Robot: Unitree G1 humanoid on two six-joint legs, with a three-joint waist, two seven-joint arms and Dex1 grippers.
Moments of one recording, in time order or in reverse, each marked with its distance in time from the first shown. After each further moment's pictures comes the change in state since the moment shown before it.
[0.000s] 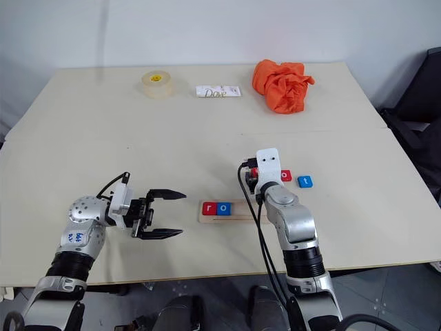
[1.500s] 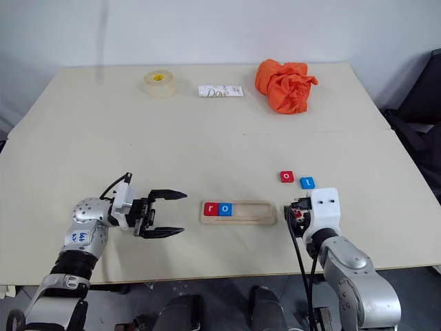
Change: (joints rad) left arm -0.012 -0.012 -0.003 0.058 -0.002 -0.006 -0.002; right arm 0.526 -0.177 -0.239 -0.700 0.192 0.254 0.114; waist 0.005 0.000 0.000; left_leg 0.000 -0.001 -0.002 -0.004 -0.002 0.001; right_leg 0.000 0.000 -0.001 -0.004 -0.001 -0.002
